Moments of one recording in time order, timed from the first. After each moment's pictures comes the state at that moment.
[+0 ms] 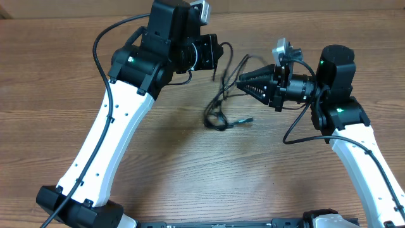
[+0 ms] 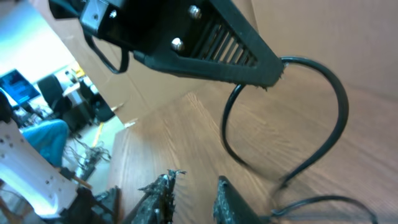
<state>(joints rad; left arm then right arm) -0.44 1.68 1.86 -0.87 0.37 -0.52 0.12 1.34 1.04 -0.04 -1.20 0.07</state>
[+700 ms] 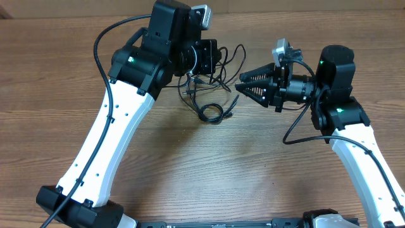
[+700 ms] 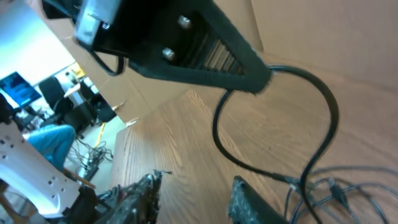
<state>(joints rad) -0.44 1.68 1.86 -0.92 0.37 -0.42 0.12 1.34 1.04 -0.08 -1.19 0.06</state>
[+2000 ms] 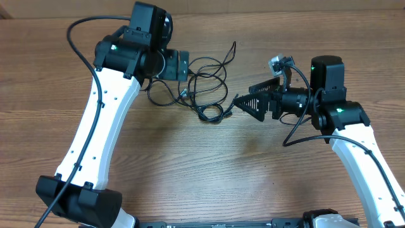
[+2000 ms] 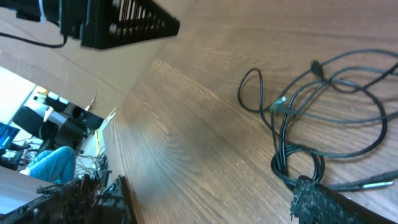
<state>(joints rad) -0.30 1.73 1.85 -1.18 0.00 -0.17 0.12 1.34 1.04 -0.45 -1.01 0.07</state>
